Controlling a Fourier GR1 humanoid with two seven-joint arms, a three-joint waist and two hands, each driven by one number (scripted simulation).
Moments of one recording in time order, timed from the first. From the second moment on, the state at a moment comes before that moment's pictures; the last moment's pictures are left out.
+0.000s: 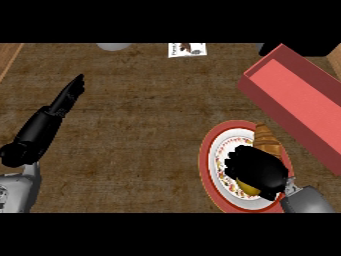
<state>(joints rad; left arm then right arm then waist) -0.20 0.25 0.03 -1.58 -0.12 -0.24 -0.05 -0.16 -0.35 0.40 -1.41 1.43 0.05 -0.68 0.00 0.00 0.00</state>
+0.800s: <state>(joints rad) -0.23 0.24 0.02 -1.56 -0.14 -0.25 -0.05 -0.53 -0.02 0.21 -1.26 1.29 0.13 -0.08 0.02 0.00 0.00</state>
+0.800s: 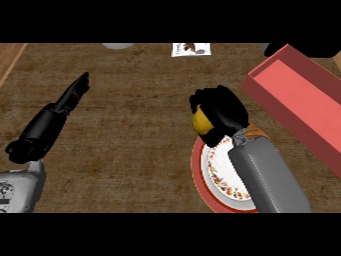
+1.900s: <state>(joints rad) -0.21 0.23 0.03 -1.56 -0.15 -0.25 -0.06 -0.82 -0.20 -0.28 -1.25 1.12 0.01 0.27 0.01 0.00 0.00</state>
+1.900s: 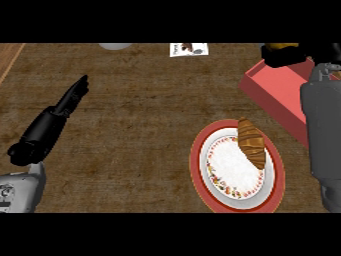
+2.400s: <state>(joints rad) -0.23 0.23 0.05 -1.55 -0.15 -0.26 -0.06 -0.86 -0.42 -0.34 -0.92 1.10 0.17 0.17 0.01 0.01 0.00</state>
